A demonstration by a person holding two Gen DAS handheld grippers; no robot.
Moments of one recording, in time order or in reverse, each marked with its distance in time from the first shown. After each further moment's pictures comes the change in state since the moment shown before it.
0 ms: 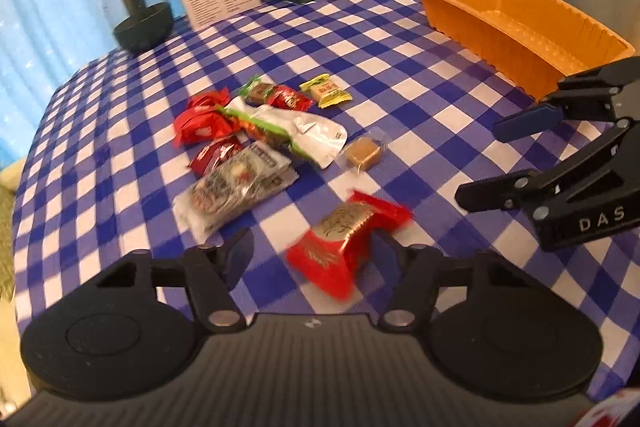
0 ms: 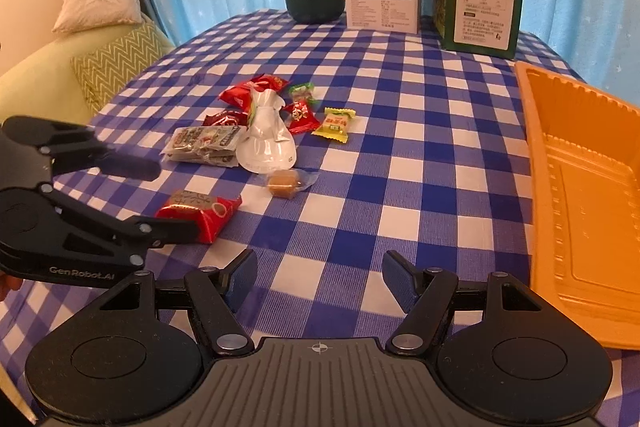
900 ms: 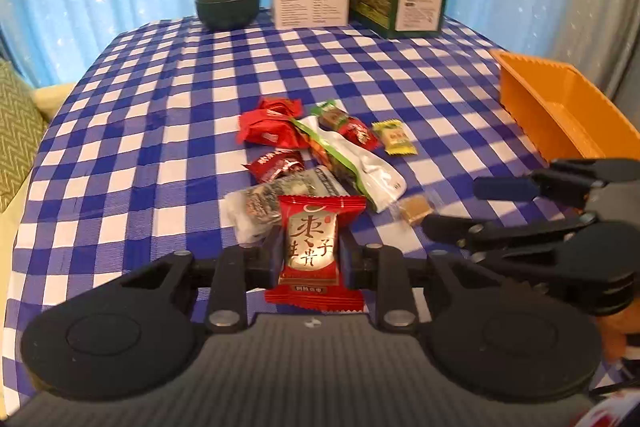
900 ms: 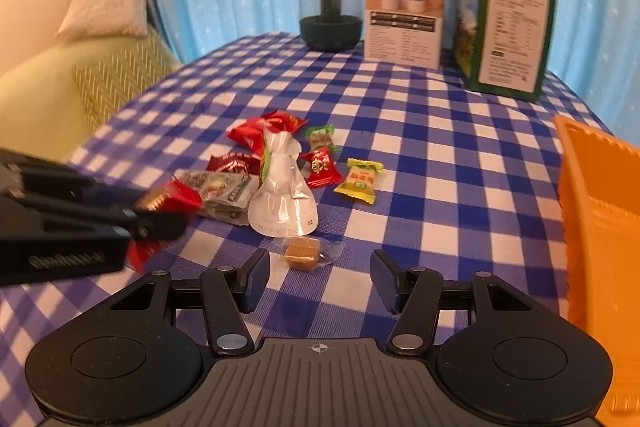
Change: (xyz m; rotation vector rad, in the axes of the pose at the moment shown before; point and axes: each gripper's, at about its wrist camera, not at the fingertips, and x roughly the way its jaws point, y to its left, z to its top) left arm -0.013 0.038 0.006 -0.350 -0.055 0.084; right arm 0.035 0.025 0.030 -0.076 -0.077 -0.018
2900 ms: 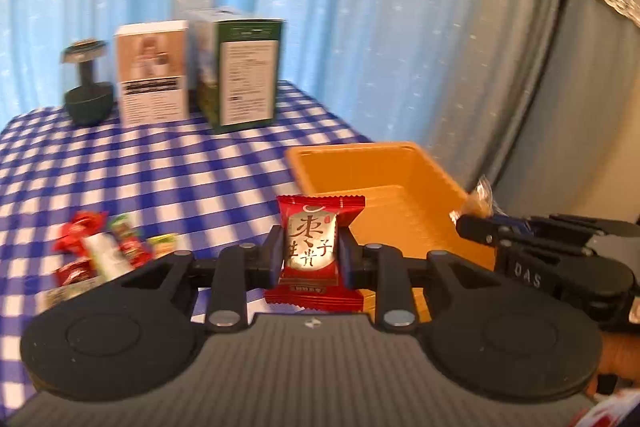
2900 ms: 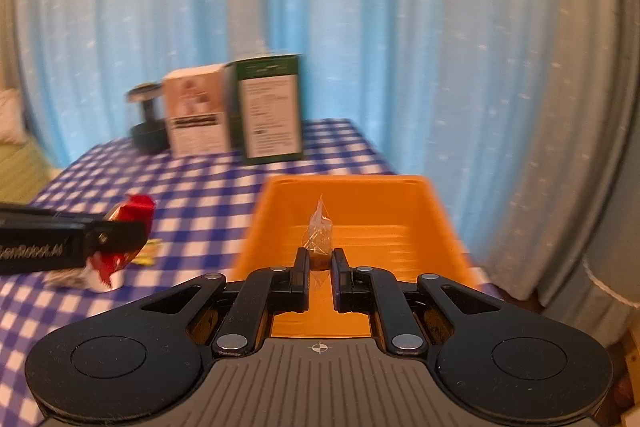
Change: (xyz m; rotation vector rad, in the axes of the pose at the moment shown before) left arm -0.055 -0.173 0.051 0.076 -0.183 -0.268; right arm -0.182 -0.133 -0.031 0.255 -0.242 -0.377
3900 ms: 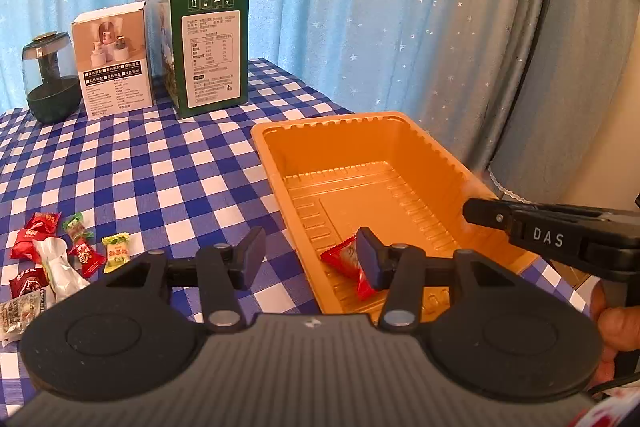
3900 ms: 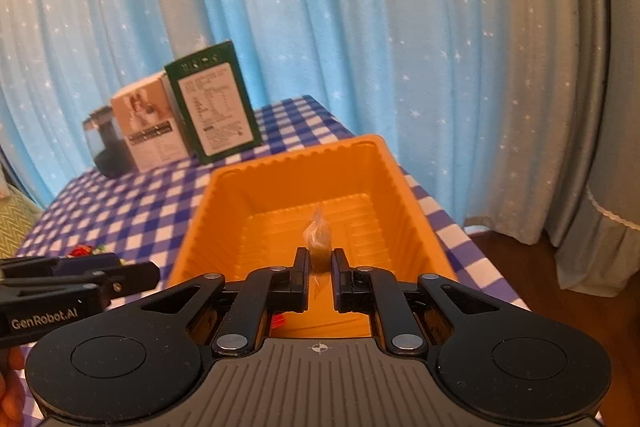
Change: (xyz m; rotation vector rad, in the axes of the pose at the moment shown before) left arm 0.055 -0.017 -0.010 0.050 0.053 -0.006; right arm 0.025 -0.061 -0.010 0.197 0.061 0.023
